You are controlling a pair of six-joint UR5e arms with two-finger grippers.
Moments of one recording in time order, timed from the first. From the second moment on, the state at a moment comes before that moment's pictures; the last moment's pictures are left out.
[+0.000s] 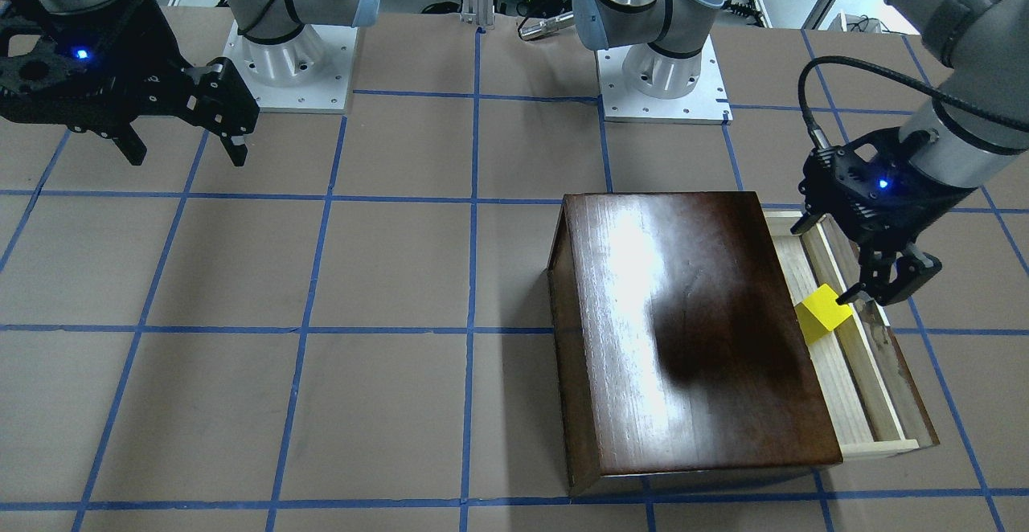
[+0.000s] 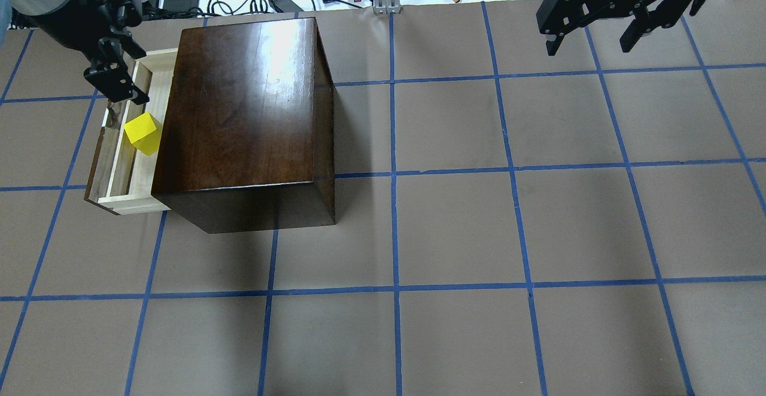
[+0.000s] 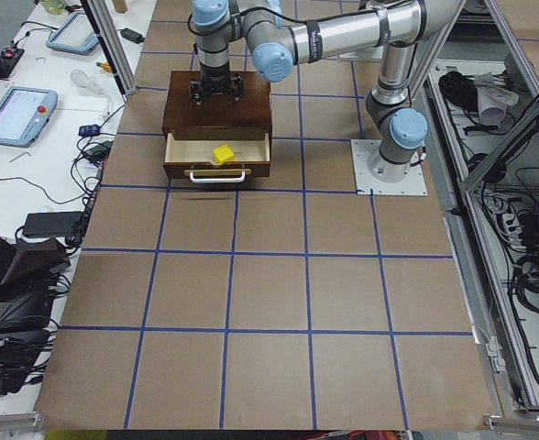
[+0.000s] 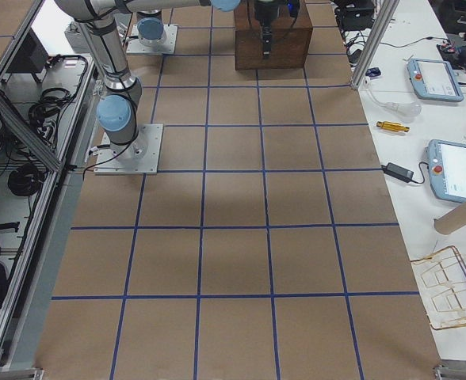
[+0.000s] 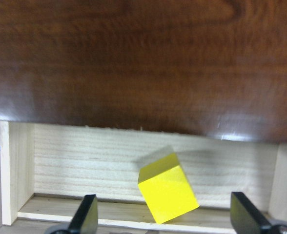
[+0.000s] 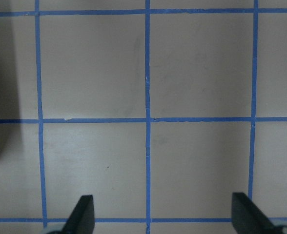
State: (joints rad) left arm -1.35 -1.72 -1.49 -1.45 1.50 1.47; right arm 1.54 -1.53 1.41 -1.53 -1.56 -0.04
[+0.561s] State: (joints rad) left arm -1.53 -1.69 -1.50 -1.46 1.52 0.86; right arm 1.54 -1.53 1.41 -1.53 -1.56 -0.04
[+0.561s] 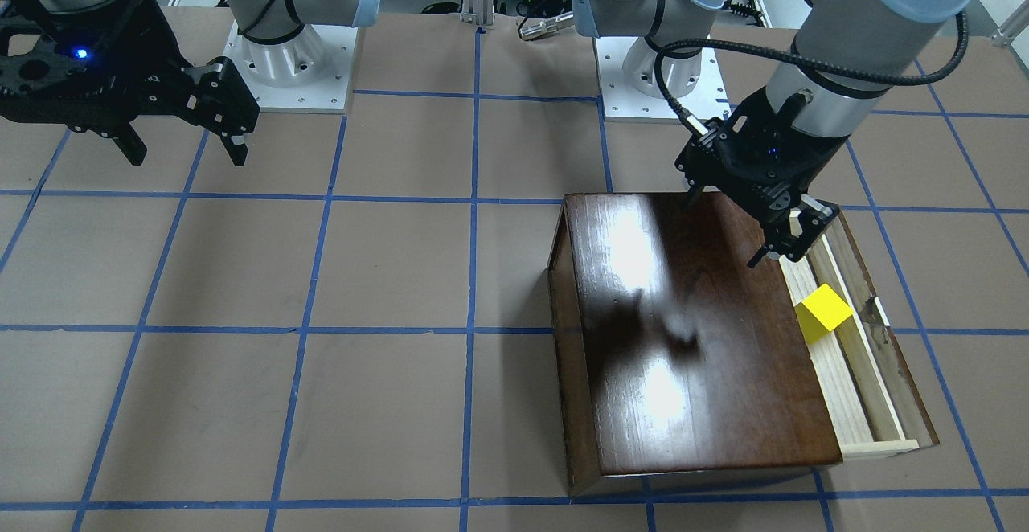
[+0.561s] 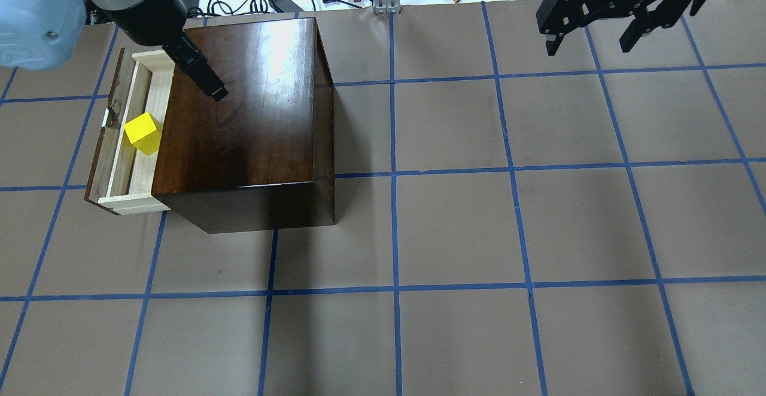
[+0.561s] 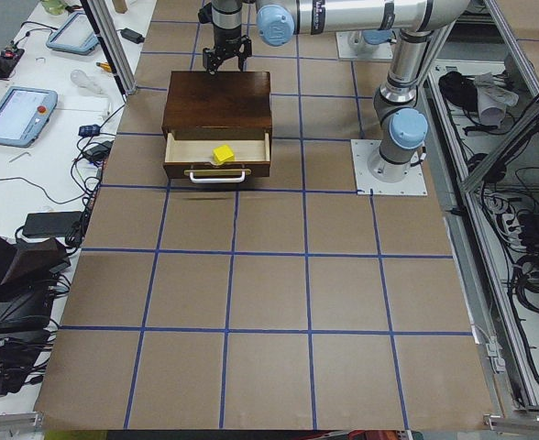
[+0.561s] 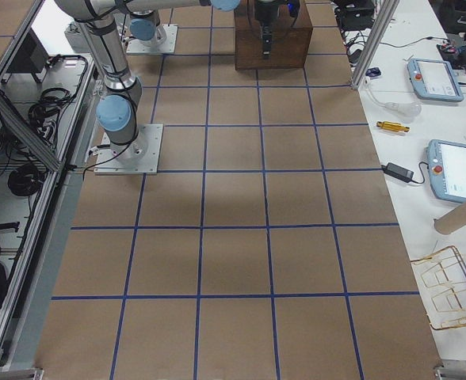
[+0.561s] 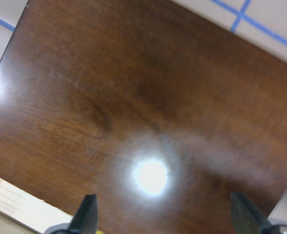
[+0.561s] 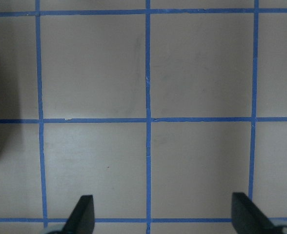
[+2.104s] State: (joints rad) left arm -1.54 -1.62 -1.51 -1.55 1.53 0.24; right arm 1.54 -1.53 1.41 -1.53 -1.56 -0.04
